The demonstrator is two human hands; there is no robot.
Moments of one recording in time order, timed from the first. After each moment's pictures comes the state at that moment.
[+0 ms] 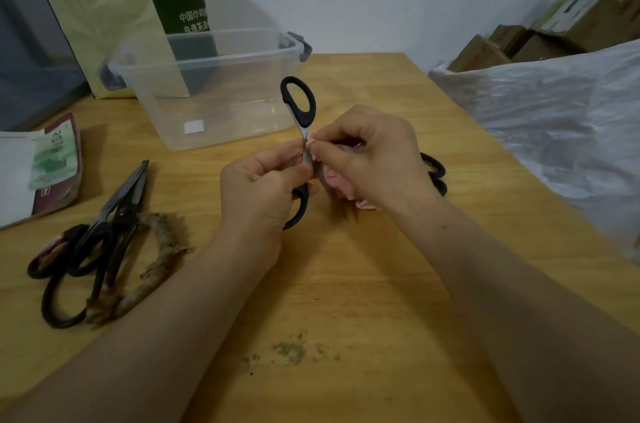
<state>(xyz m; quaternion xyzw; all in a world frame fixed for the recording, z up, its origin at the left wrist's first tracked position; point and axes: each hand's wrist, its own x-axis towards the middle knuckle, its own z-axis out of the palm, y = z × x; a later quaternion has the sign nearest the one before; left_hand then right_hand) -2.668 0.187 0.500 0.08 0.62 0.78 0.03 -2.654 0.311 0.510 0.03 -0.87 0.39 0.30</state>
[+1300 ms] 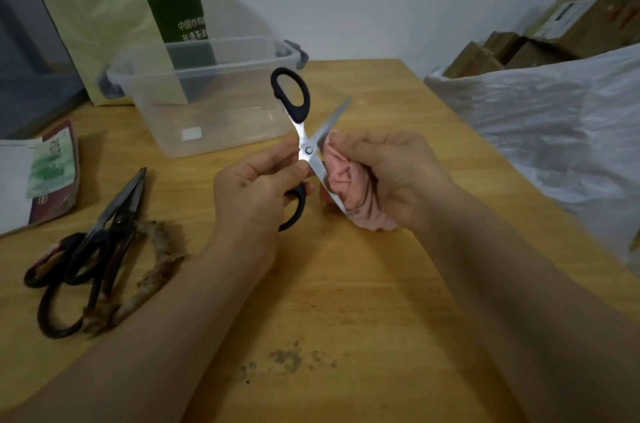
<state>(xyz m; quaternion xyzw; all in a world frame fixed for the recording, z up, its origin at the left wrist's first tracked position) -2.666 0.186 0.505 0.08 0.59 0.80 0.02 -2.650 0.321 0.517 -0.13 -0.58 0.80 0.09</state>
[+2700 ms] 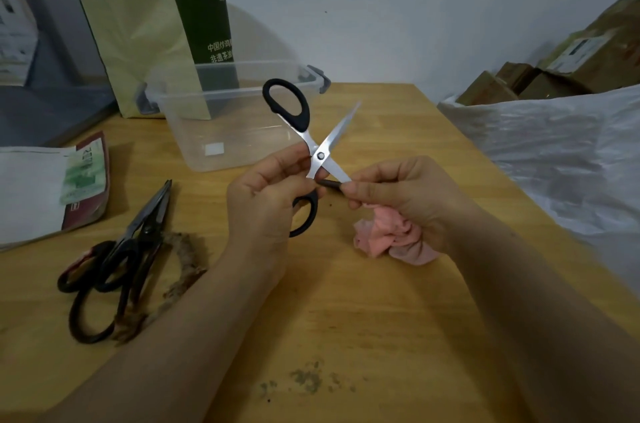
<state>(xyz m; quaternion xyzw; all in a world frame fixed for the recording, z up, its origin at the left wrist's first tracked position) -2.674 0.177 0.511 0.10 0.56 0.82 0.00 -2.645 0.334 0.521 -0.05 -0.76 0.65 0.05</state>
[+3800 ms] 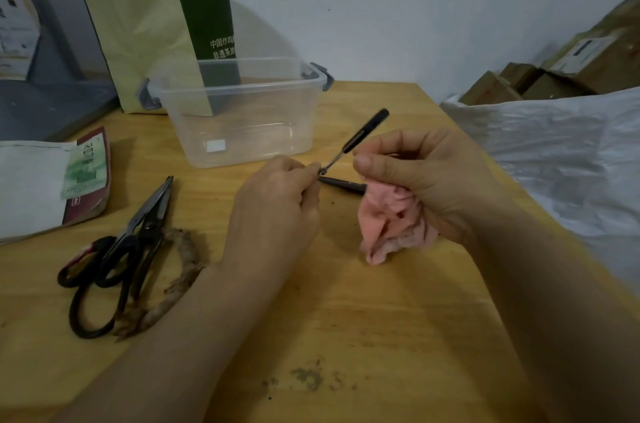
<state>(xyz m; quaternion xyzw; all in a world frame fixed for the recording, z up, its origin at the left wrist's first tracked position) -2.684 0.166 0.497 0.30 0.85 0.32 -0.29 -2.627 0.325 0.548 0.01 -0.72 0.68 0.12</state>
